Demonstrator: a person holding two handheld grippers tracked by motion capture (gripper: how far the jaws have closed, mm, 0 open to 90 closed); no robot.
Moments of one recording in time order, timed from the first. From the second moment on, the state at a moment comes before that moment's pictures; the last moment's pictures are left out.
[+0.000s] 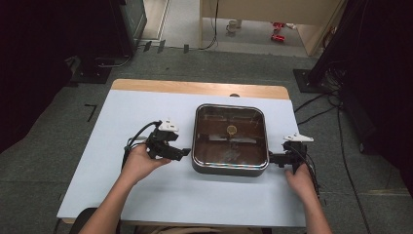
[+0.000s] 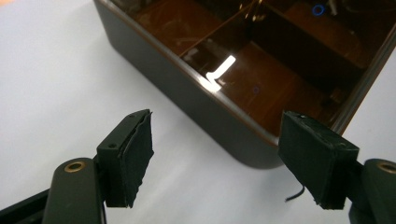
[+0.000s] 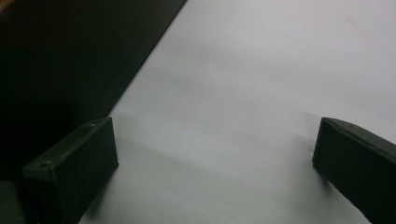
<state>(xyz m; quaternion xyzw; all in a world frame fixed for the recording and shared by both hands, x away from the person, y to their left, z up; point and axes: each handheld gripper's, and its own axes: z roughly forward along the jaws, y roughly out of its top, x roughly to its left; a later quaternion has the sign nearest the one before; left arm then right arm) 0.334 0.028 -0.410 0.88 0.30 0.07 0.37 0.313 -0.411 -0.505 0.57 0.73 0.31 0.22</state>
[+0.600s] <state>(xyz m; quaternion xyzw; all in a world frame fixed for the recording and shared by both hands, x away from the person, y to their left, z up) 0.356 -0.020 -0.399 0.89 0.26 0.04 0.38 0.313 -0.411 -0.505 0.57 0.73 0.31 0.22</state>
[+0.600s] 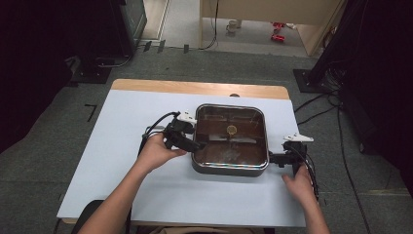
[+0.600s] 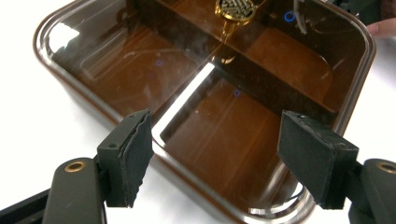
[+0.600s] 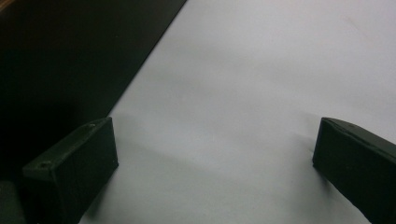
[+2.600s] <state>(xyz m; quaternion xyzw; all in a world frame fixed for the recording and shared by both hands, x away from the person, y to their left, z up) 0.395 -0.120 -0.420 0.90 0.19 0.05 0.39 0.313 -0.411 -0.505 0.57 0.73 0.31 0.22</state>
